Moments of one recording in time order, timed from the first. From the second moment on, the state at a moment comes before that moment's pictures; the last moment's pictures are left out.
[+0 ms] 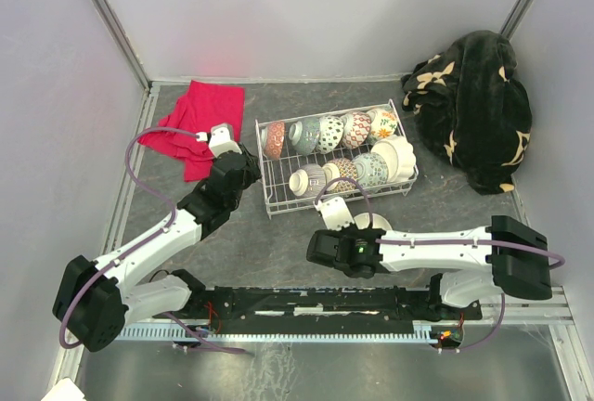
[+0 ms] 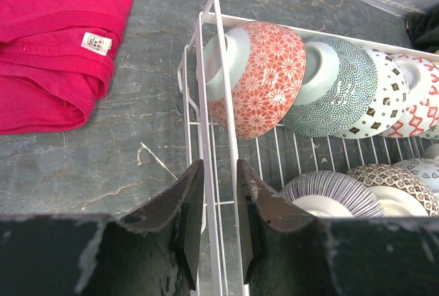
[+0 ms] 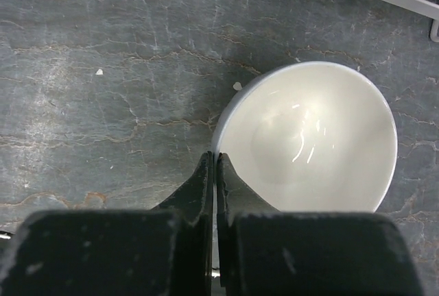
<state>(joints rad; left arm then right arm) -0.62 1.09 0.67 0.03 -0.52 -0.60 1.34 1.39 0.82 -0.70 0.74 0.78</state>
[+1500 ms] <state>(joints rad) -0.62 1.08 0.66 0.03 -0.52 -0.60 0.74 1.31 0.83 0.52 -0.36 0.97</state>
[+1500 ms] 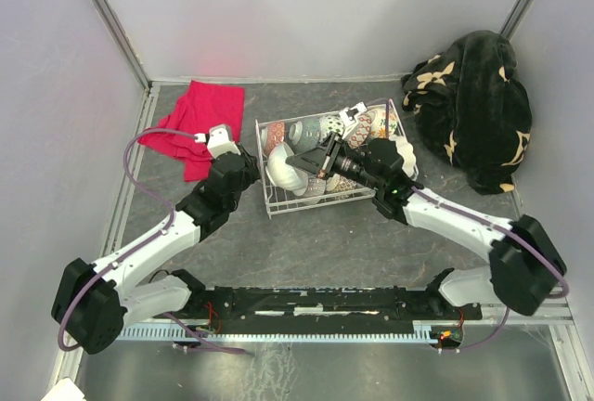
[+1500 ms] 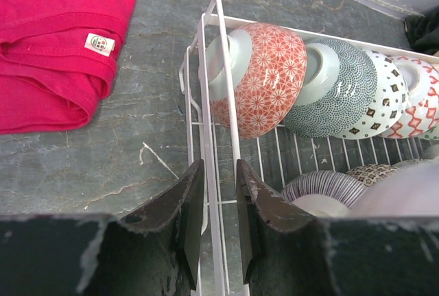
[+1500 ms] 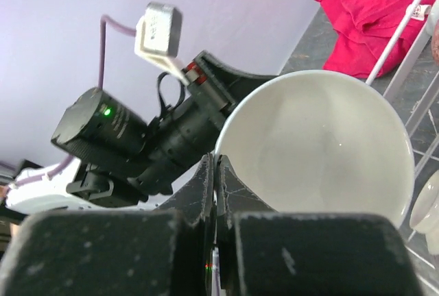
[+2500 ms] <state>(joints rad) -0.62 1.01 0.62 0.03 -0.57 -0.60 0.69 1.65 0.62 1.29 -0.34 1.29</state>
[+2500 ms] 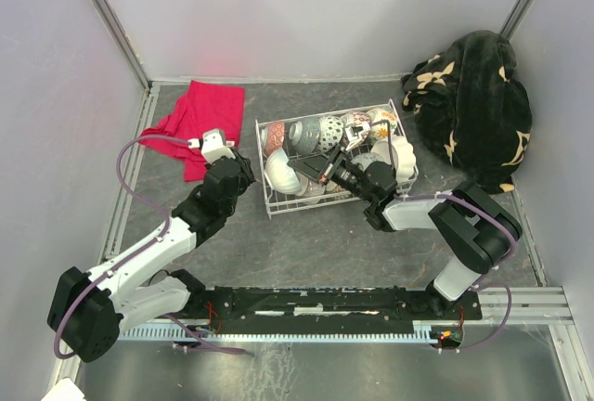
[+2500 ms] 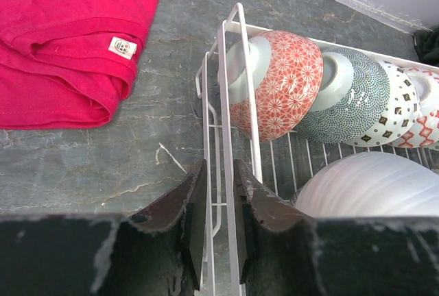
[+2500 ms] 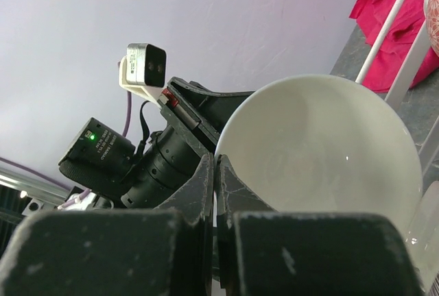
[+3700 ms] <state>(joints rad) -0.62 0.84 0.52 0.10 -0.36 -0.65 0.74 1.70 0.62 1.32 -0.22 1.30</state>
